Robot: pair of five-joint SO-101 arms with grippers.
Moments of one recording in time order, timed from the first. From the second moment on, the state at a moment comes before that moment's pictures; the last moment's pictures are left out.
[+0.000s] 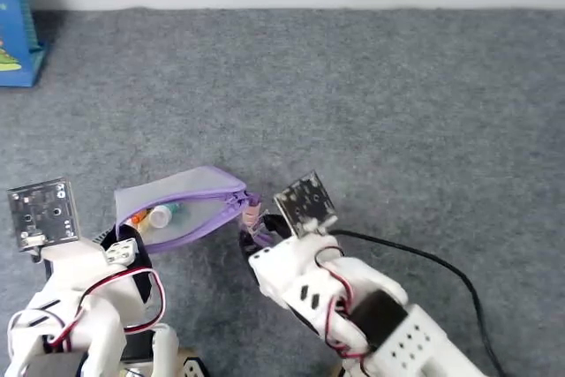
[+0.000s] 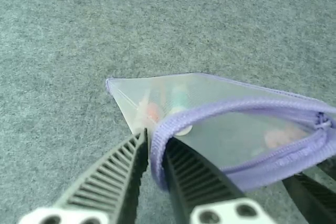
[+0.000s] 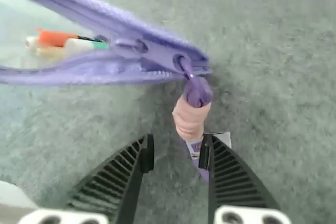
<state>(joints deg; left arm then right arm) -9.3 -81.3 38.3 98.9 14.6 -47.1 -69.8 69.7 44.7 -13.1</state>
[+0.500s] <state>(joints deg) -9.3 -81.3 38.3 98.9 14.6 -45.0 -59.8 69.5 34.0 -13.1</state>
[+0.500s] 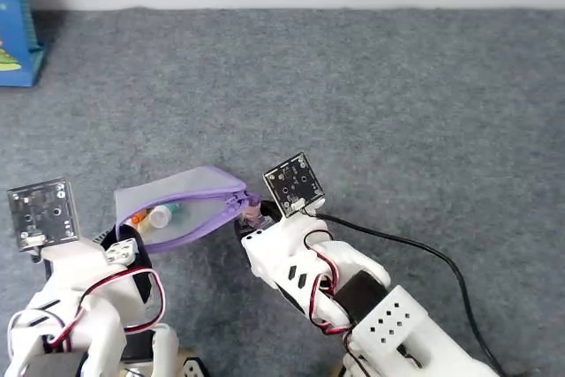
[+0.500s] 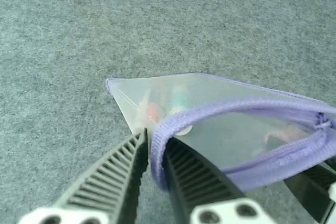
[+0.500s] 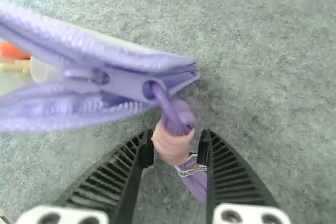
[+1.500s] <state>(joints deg) -9.3 -81.4 38.3 98.9 8.2 -45.0 -93.2 69.5 52.4 -8.9</state>
